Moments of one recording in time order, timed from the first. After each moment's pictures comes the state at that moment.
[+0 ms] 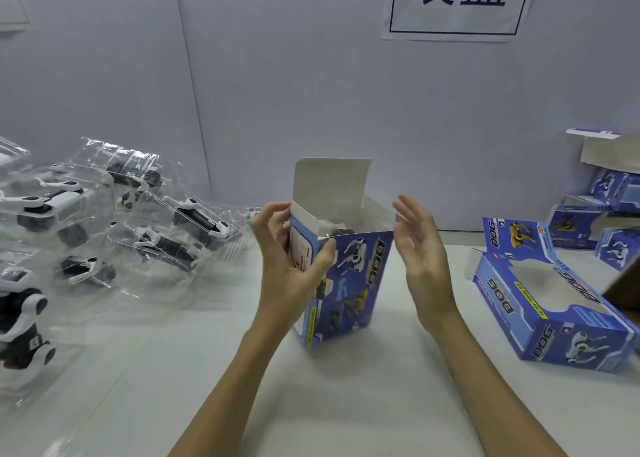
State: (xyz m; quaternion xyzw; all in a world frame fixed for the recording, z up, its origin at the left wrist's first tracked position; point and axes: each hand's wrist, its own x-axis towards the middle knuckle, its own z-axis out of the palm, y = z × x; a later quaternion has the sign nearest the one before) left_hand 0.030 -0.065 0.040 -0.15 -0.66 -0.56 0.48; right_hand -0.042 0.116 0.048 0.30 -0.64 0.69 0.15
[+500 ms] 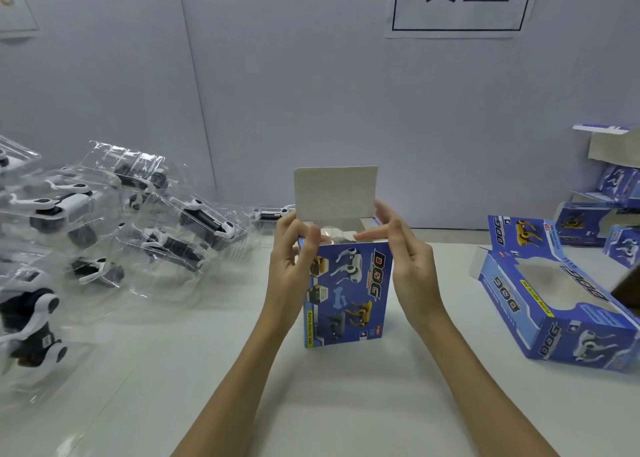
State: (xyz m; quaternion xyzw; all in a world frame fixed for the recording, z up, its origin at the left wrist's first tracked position) left_hand 0.026 -0.065 0.039 -0.08 -0.66 -0.63 0.39; right_hand -0.030 0.095 0.048 0.31 -0.63 0.71 0.10
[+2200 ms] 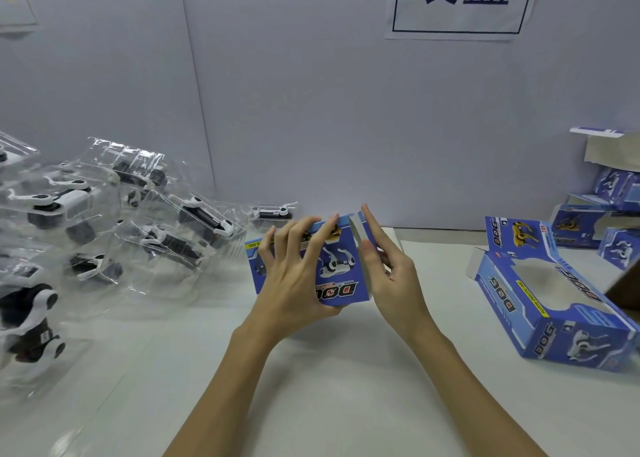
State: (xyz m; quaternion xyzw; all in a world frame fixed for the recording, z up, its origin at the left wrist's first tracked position) left_hand 0.027 -0.086 0.016 -0.09 -0.88 -0.10 0.45; right_hand -0.022 0.089 0.034 0.31 -0.66 0.68 0.06
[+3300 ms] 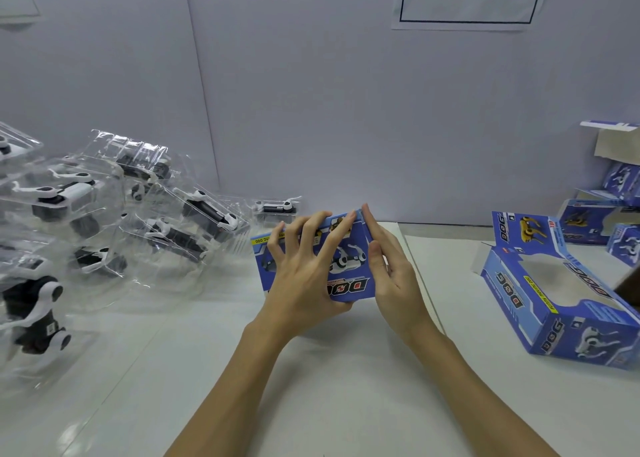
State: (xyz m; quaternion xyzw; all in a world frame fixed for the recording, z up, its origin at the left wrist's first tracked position) left_hand 0.028 -0.076 0.017 -0.06 -0.89 -0.06 0.45; right_hand -0.021 0.085 0.021 0.34 -0.64 0.68 0.06
